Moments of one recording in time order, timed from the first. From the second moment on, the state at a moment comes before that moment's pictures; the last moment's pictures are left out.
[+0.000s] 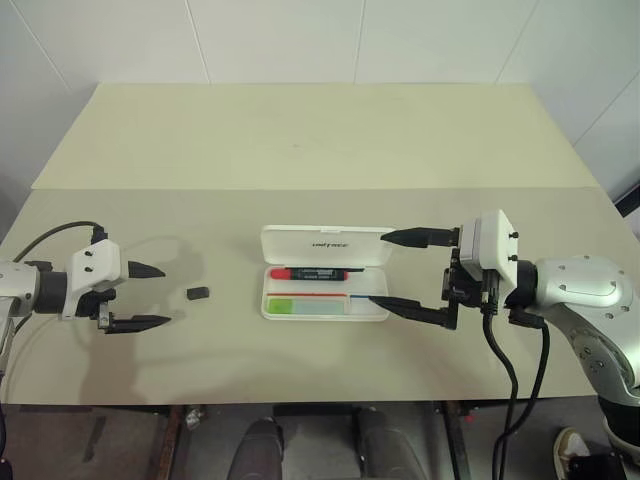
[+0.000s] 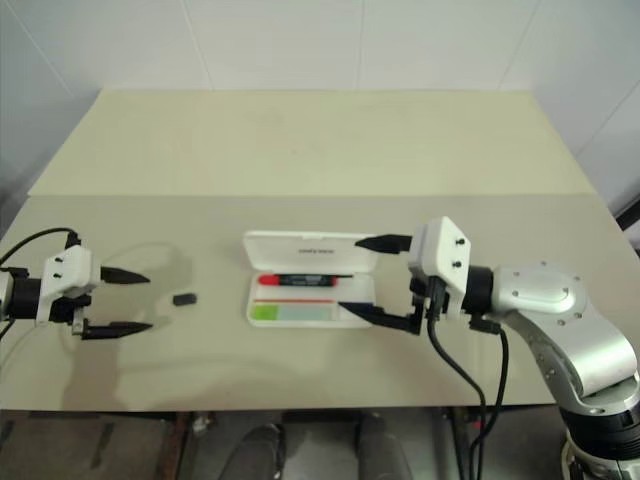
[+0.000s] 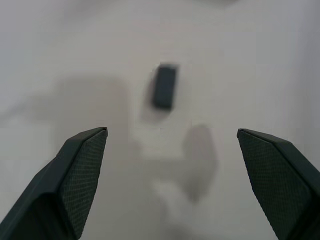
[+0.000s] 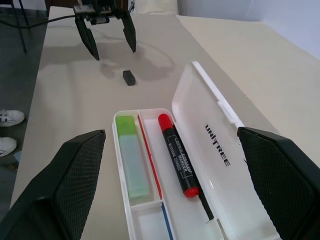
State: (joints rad) left arm -0.32 1.07 0.15 0.40 -0.18 -0.08 -1.32; right arm -0.34 -0.79 -0.06 -0.58 0.61 0.52 0.93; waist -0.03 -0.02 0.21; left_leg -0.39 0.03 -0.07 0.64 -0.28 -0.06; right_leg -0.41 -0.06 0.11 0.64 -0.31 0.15
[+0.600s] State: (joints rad) left arm -0.48 0.95 0.05 0.60 -0.13 -0.23 -1.30; right arm -0.31 -0.79 -0.07 -0.63 0.63 0.55 0.89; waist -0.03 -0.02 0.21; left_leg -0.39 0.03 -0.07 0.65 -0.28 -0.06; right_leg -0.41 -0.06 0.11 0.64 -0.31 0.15
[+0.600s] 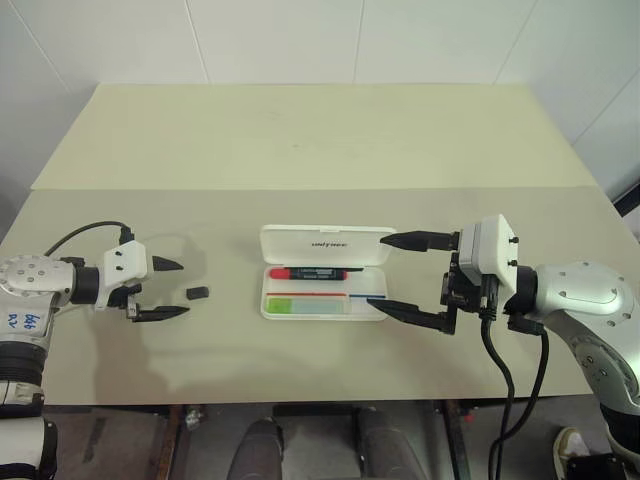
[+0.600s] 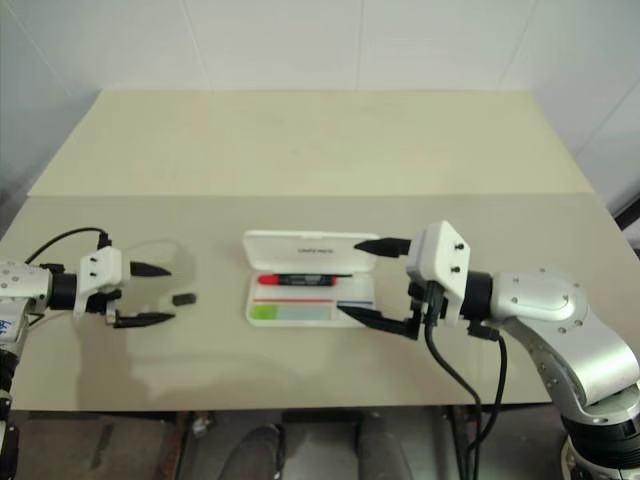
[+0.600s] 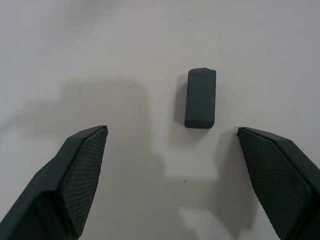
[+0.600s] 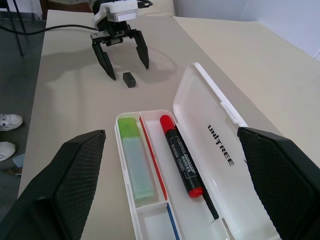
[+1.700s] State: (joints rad) left arm -0.46 0.81 0.06 0.56 -0.15 -0.24 -1.22; right arm -0.31 -0.79 -0.06 -0.64 0.63 0.55 0.86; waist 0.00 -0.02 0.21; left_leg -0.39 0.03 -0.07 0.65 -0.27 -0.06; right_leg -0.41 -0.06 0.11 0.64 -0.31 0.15
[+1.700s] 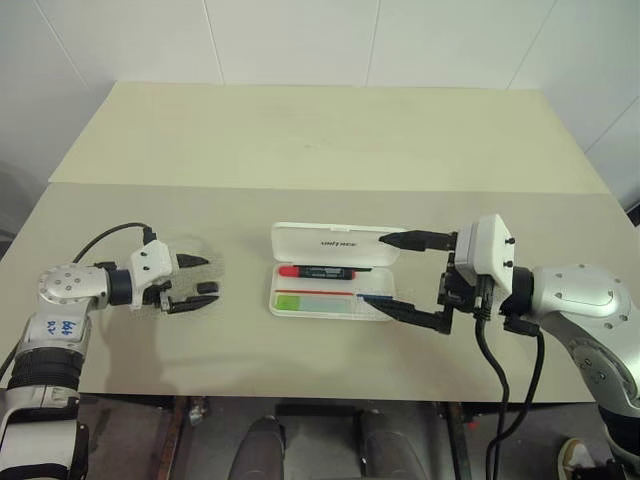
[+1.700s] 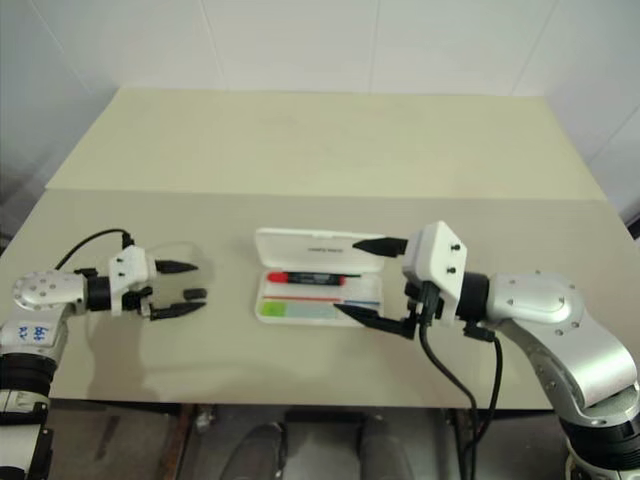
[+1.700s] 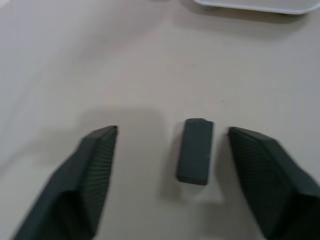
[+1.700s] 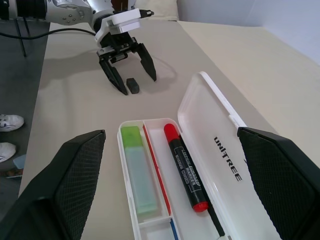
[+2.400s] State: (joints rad) left arm -0.46 0.84 0.13 0.46 -0.29 -0.07 -1.26; right arm -0.30 -0.79 -0.05 -0.64 0.62 0.57 0.86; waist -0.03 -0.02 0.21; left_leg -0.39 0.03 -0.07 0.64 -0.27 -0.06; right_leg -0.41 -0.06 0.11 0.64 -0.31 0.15
